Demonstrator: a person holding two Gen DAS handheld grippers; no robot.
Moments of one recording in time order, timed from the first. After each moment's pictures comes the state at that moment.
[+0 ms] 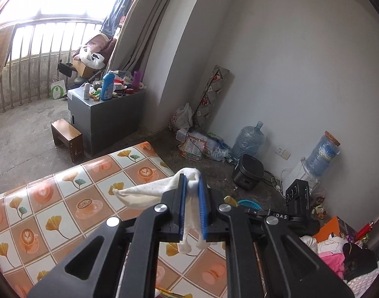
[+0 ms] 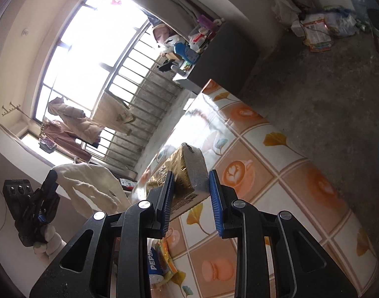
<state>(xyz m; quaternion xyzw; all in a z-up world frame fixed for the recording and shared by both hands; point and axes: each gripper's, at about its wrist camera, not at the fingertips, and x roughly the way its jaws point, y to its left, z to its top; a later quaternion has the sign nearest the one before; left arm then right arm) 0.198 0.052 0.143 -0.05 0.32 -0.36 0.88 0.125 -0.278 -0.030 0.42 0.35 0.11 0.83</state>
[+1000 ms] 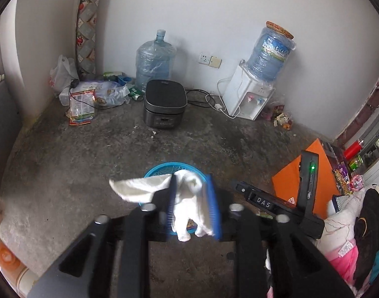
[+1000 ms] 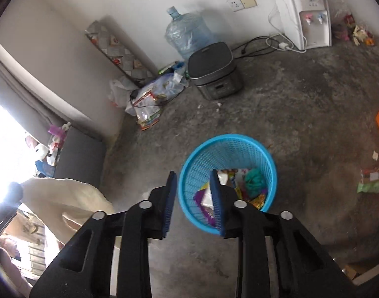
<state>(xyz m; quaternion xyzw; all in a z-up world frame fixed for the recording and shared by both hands) 0.180 -0.464 -0.006 0.15 0.42 -0.56 0.70 0.004 -0.579 -0.136 0.43 0.30 -0.33 0.78</state>
